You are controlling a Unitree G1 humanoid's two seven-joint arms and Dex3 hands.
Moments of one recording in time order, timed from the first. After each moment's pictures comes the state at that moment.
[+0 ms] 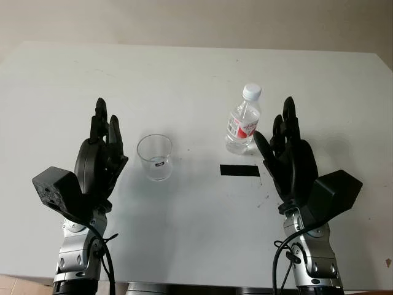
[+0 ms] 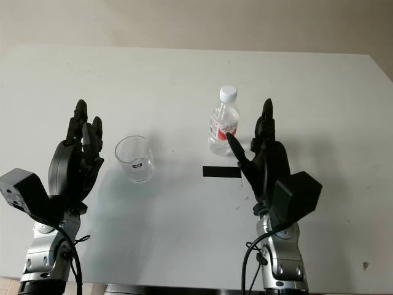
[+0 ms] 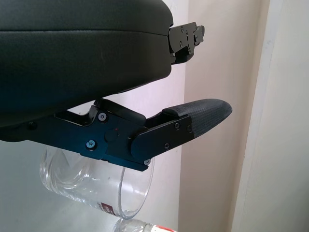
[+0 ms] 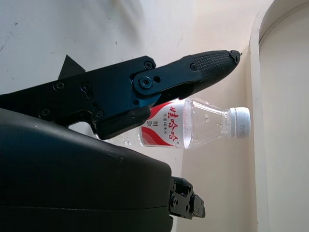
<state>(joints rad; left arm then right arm) -0.15 0.13 0.18 0.04 -0.24 -0.06 -0.15 -0.09 -0.04 -0.07 -0.03 0.09 -0.05 0.07</state>
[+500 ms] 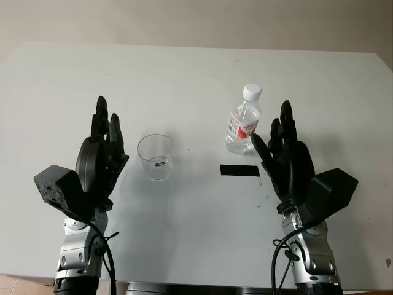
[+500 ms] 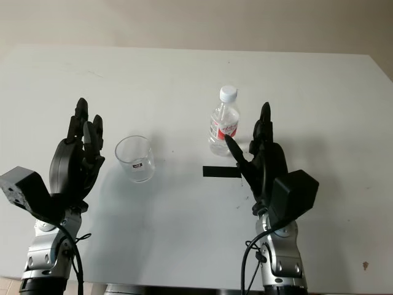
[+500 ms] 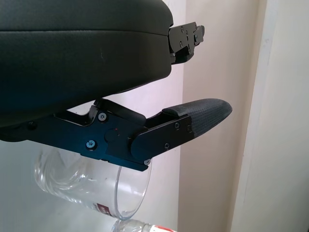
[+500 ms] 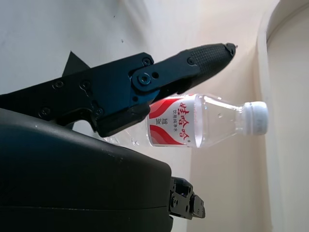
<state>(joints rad) -0.18 0.13 0.18 0.07 -0.23 -0.07 -0.15 -0.17 -0.06 -0.09 0.09 0.11 -0.05 0.10</state>
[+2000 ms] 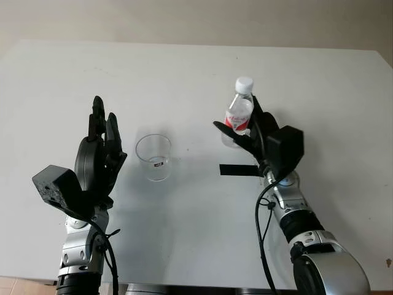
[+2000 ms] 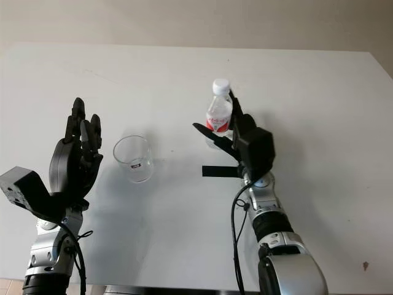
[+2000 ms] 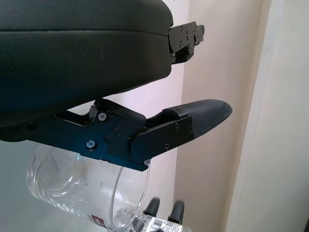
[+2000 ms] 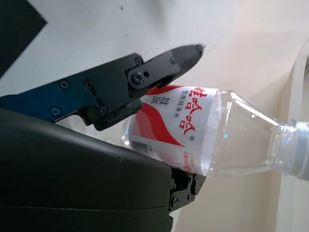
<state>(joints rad) -0.19 0.11 0.20 0.10 -0.26 -0.10 -0.14 -0.69 -0.12 -0.05 0.96 -0.05 -0.45 0.05</state>
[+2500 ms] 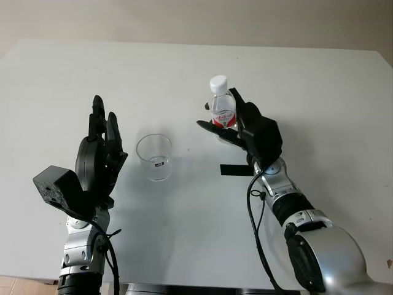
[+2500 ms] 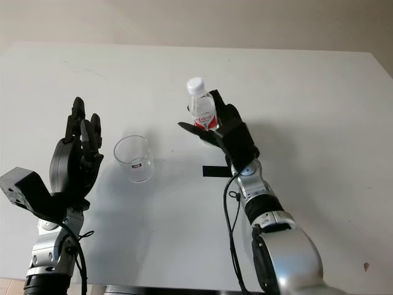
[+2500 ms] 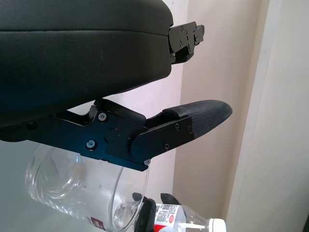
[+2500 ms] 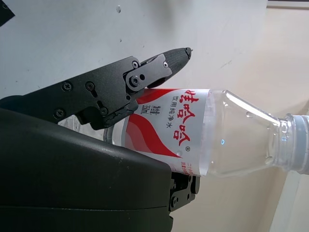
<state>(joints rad) -0.19 0.10 0.20 0.11 -0.25 -0.12 -0.13 -0.83 -0.14 0.02 1.13 -0.17 -0.49 -0.01</state>
